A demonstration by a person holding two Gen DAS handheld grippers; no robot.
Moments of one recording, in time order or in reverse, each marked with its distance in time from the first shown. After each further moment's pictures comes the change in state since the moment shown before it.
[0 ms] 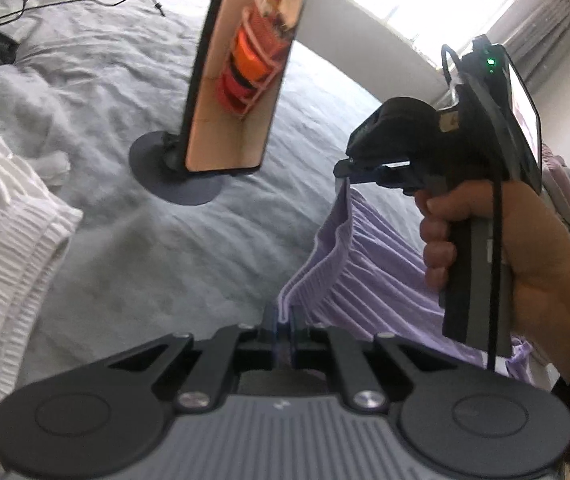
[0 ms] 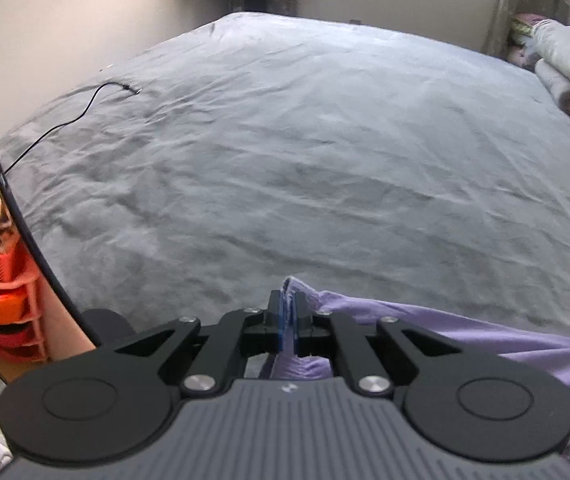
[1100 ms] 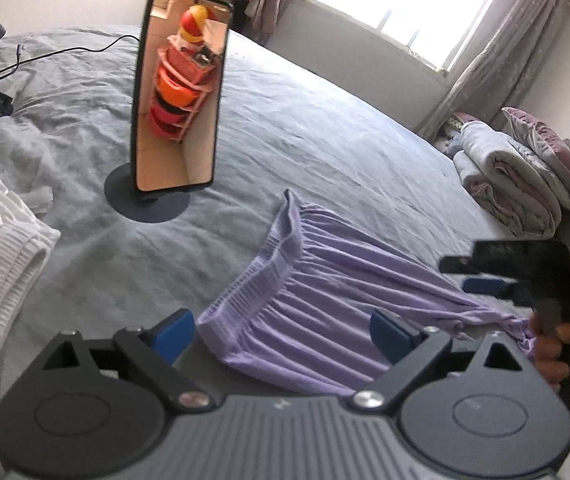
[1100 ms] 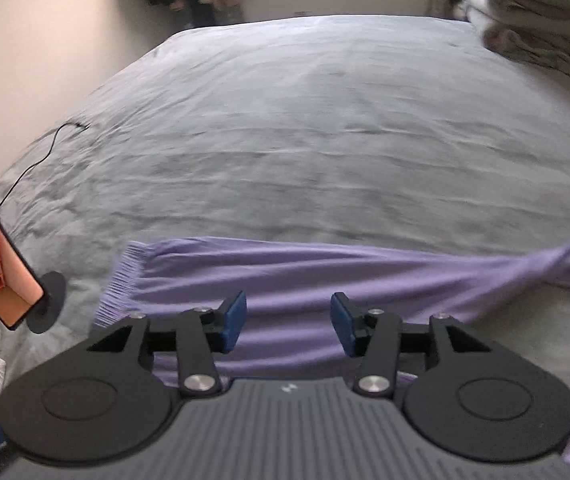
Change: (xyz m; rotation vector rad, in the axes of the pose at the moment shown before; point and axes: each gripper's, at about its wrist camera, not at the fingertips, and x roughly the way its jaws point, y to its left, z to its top) left arm -0.012 -0.063 -0.020 0.094 -0.092 0.095; right arm -0.093 -0.167 -0.064 0.194 -0.009 0.011
